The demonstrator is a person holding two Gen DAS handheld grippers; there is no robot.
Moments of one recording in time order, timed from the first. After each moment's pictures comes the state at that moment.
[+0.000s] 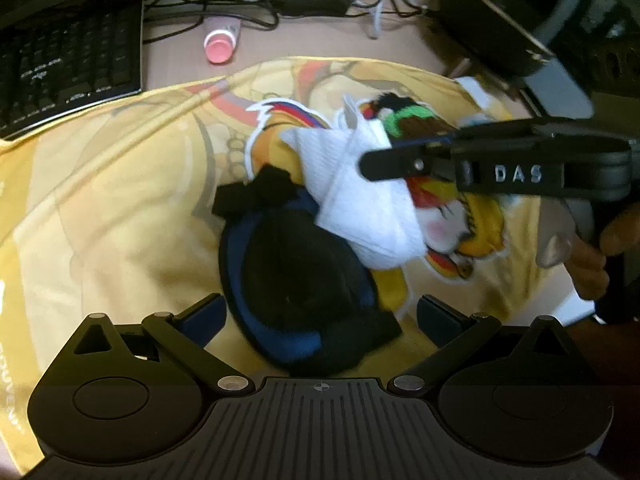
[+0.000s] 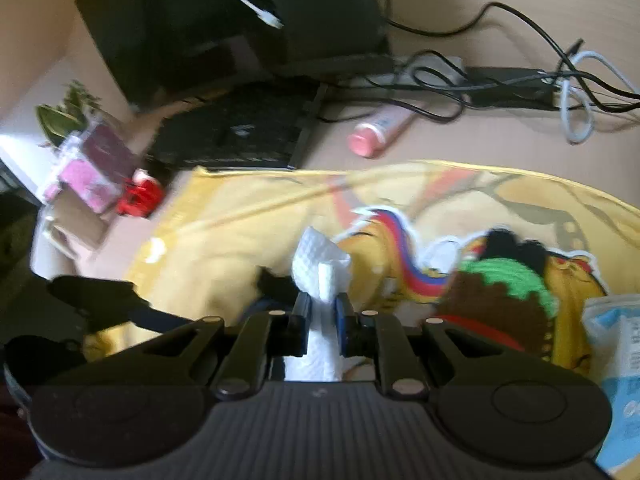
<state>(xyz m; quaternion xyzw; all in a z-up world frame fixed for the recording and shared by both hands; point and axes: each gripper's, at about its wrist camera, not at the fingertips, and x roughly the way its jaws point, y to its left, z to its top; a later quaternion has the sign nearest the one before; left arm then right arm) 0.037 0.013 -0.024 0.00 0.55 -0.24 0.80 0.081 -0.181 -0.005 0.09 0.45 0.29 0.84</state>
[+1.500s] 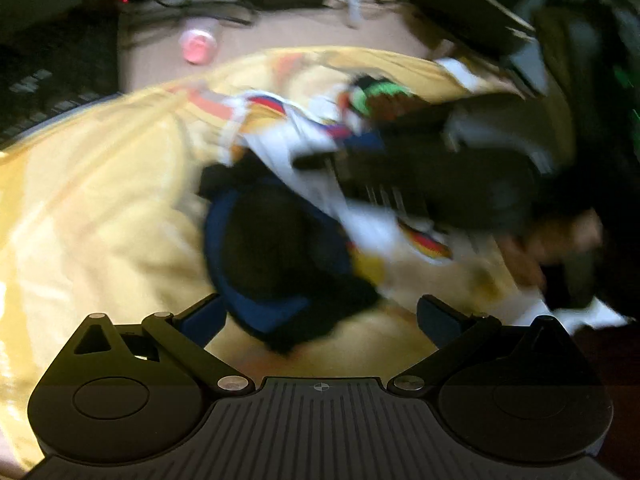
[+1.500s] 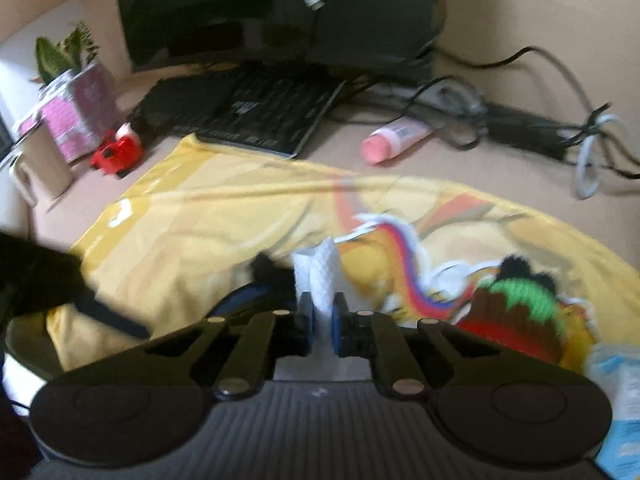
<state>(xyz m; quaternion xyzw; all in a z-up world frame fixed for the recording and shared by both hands) 0.023 -0.008 -0.021 0.01 0.56 -0.28 0.78 0.076 -0.144 -0.020 -0.03 0.41 0.25 0.88</state>
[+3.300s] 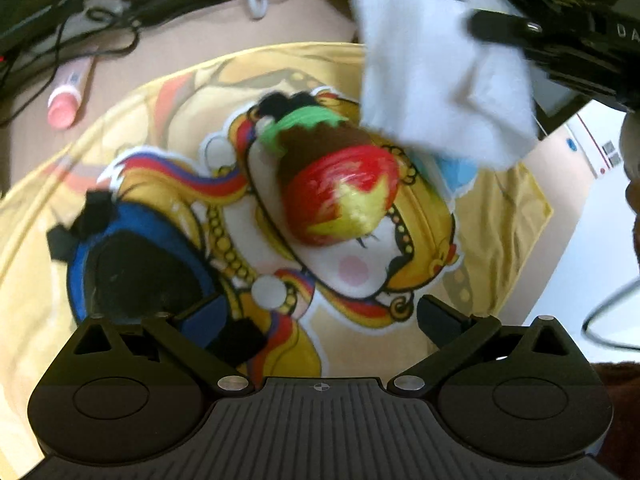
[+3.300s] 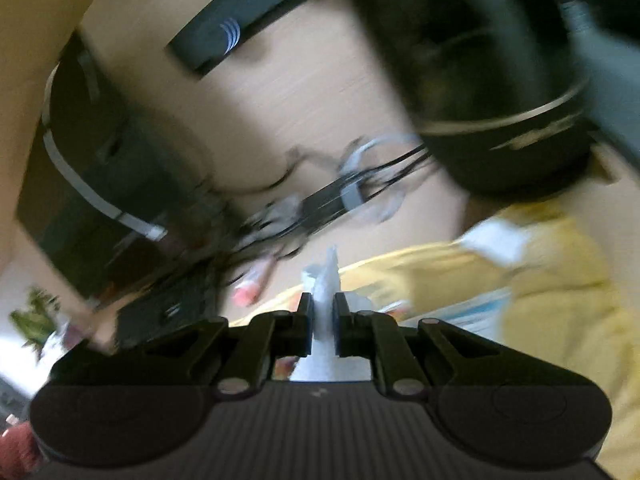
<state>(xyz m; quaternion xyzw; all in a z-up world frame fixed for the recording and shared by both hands) 0.078 -0.087 -0.040 0.08 0.57 -0.33 0.75 0.032 -0.358 0.044 0.28 0.33 0.10 0.90</state>
